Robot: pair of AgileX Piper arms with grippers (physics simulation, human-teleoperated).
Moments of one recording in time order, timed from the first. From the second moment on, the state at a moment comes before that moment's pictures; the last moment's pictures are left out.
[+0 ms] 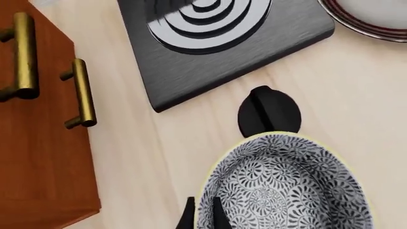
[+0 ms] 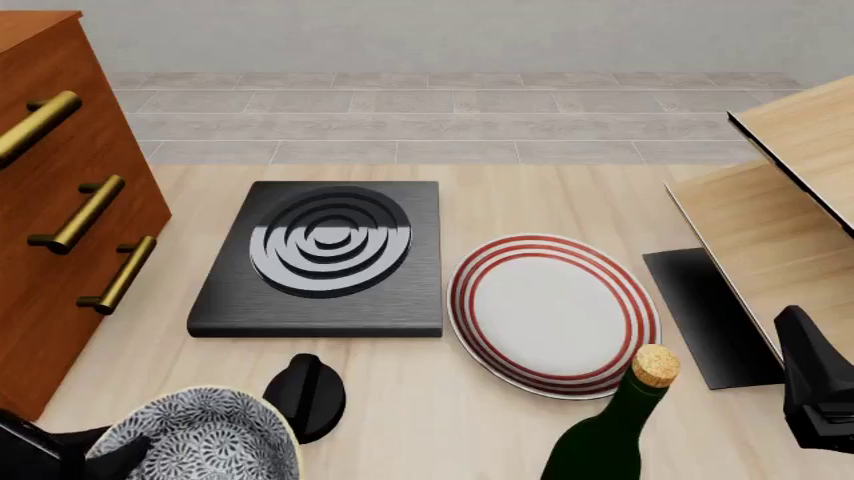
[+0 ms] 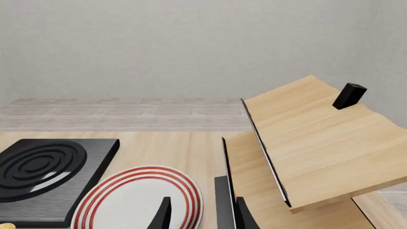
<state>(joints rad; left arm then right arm) -0.22 0.26 -0.05 0.54 0.25 0.00 0.02 0.00 -0.01 0.00</state>
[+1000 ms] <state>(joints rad) -0.01 0.28 -0.56 0.56 0.09 0.00 0.02 0.00 -0.01 0.00</state>
